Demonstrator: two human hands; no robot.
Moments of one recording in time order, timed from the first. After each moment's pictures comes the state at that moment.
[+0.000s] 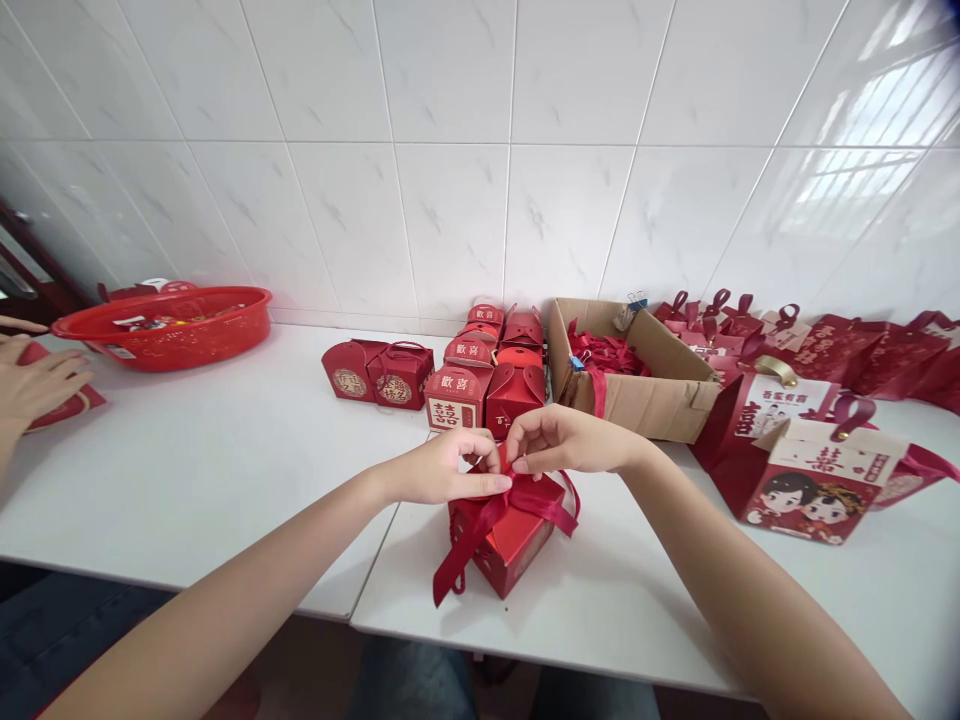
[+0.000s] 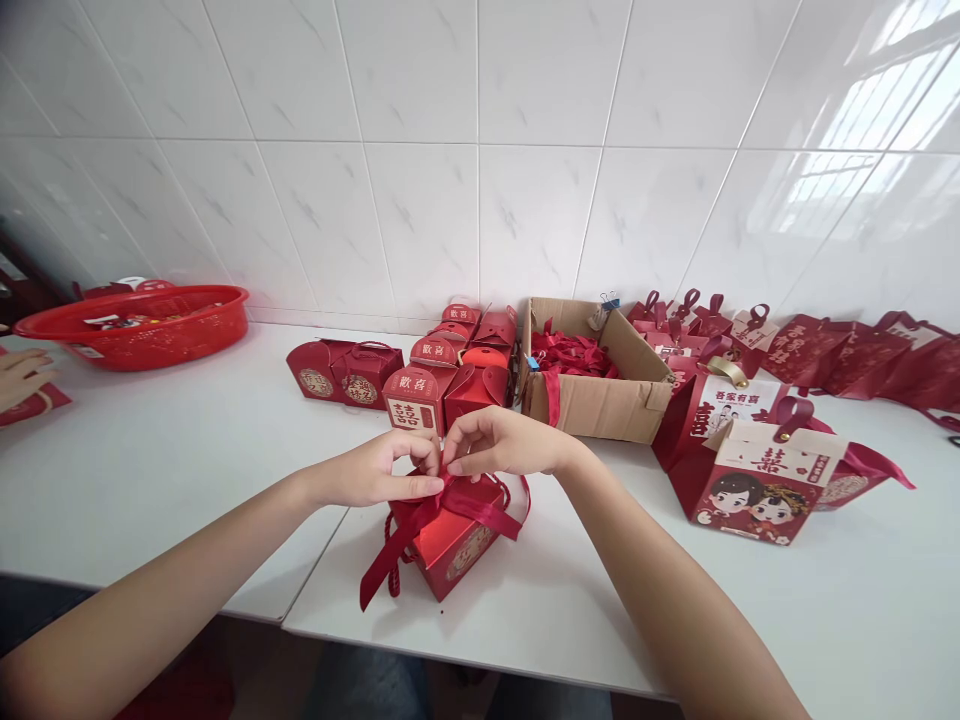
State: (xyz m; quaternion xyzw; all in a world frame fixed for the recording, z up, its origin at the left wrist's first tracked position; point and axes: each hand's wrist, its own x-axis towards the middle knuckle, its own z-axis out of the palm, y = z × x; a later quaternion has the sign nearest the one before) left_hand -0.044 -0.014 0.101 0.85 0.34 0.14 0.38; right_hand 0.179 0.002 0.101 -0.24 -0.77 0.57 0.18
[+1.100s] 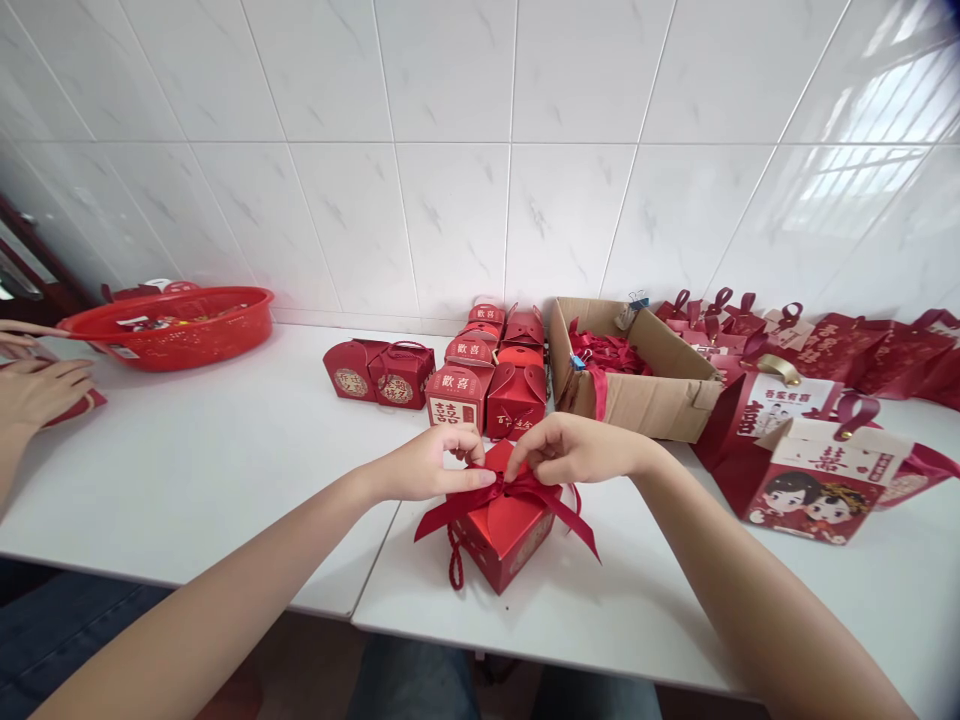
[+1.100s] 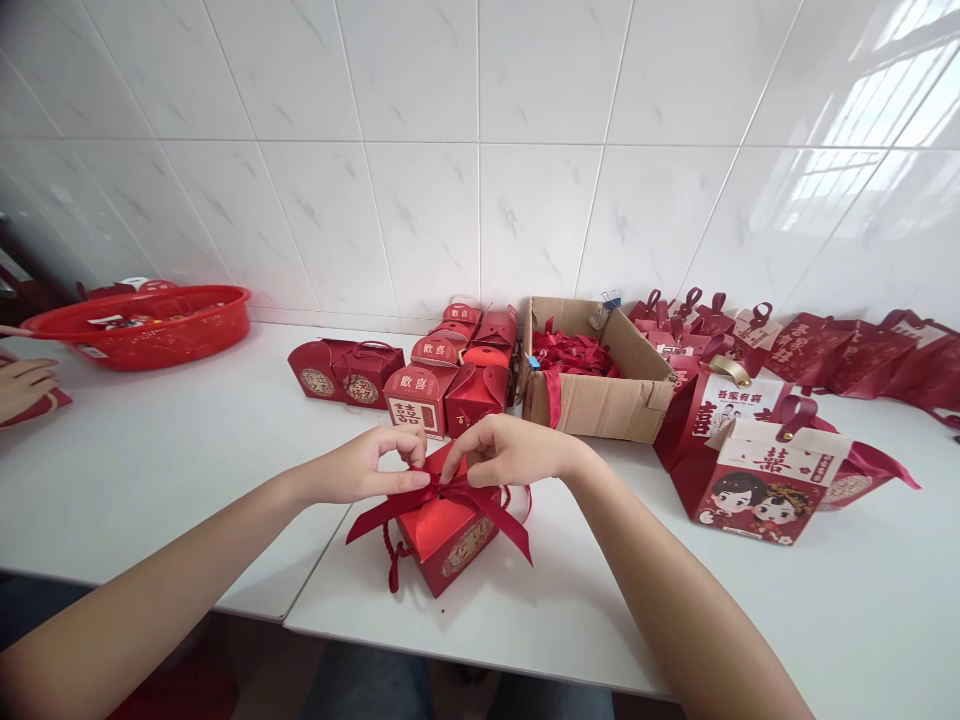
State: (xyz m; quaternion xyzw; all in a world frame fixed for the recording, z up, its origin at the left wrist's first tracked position) left_hand -0.054 -0.013 0.101 0.83 0.36 0.17 0.39; right_hand 0.183 -0.008 0.113 -0.28 -0.83 0.46 0.10
